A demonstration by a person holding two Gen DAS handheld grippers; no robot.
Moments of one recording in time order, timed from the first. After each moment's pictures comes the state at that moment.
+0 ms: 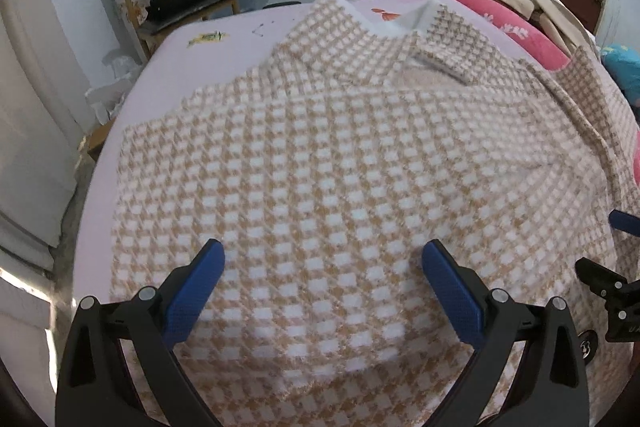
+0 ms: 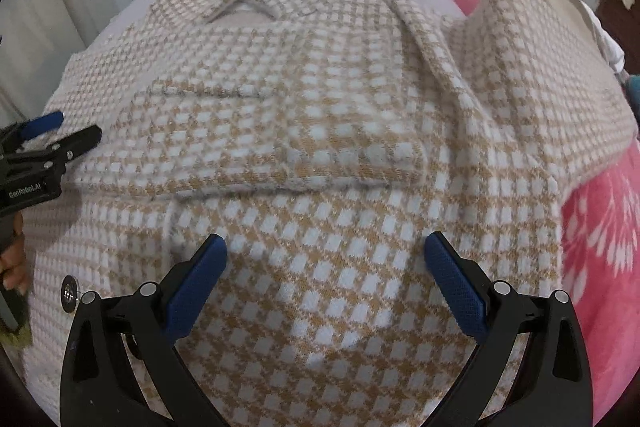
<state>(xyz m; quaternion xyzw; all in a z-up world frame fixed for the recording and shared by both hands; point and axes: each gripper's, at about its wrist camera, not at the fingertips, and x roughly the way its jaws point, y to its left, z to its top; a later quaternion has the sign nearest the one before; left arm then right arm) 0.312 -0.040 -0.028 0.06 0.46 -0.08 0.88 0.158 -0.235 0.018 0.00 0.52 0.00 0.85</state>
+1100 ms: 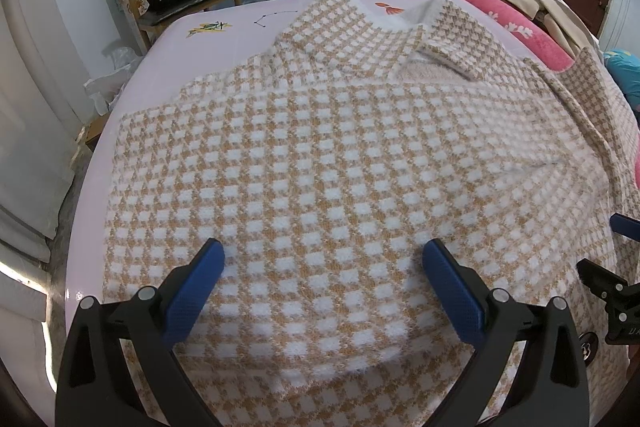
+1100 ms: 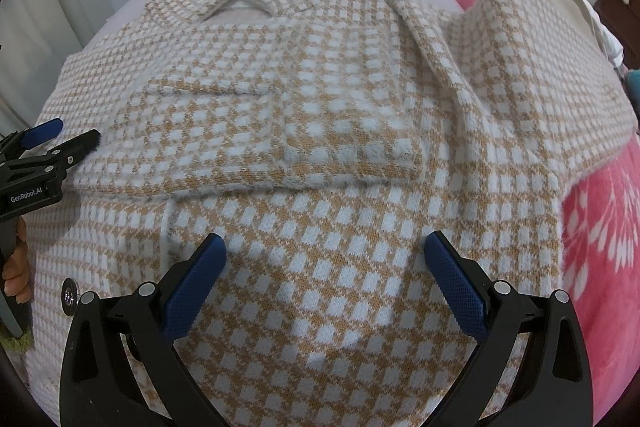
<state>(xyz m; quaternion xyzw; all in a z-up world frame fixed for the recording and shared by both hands) 0.315 -0.040 -0.030 0.06 0.47 -0.08 0.88 0.160 -0.236 0.016 0.00 0.53 0.00 0.85</state>
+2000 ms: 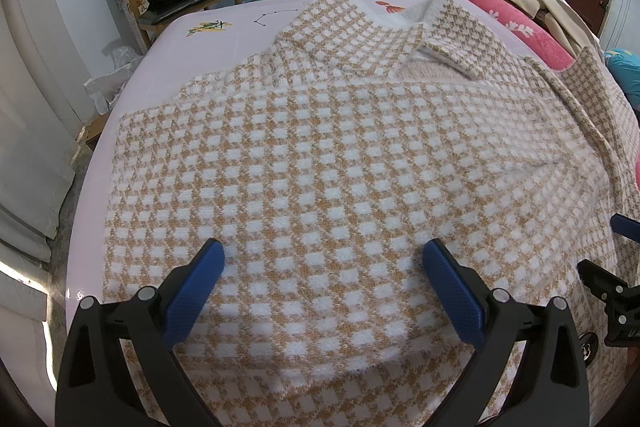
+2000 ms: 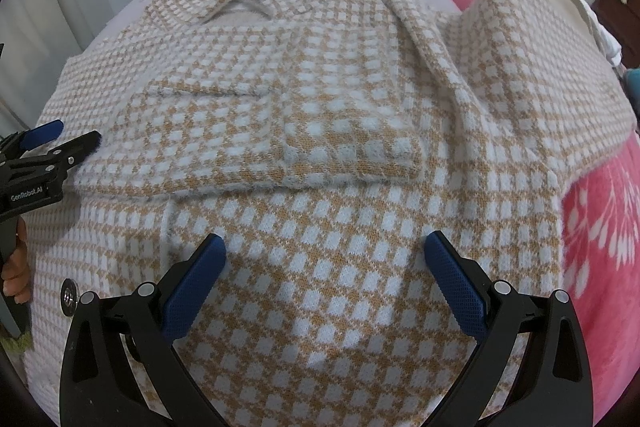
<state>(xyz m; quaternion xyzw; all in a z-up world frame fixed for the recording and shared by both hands) 0.315 -0.041 -0.031 0.06 0.47 -0.08 0.88 0.157 -0.237 0.016 0.00 0.52 0.01 0.85</state>
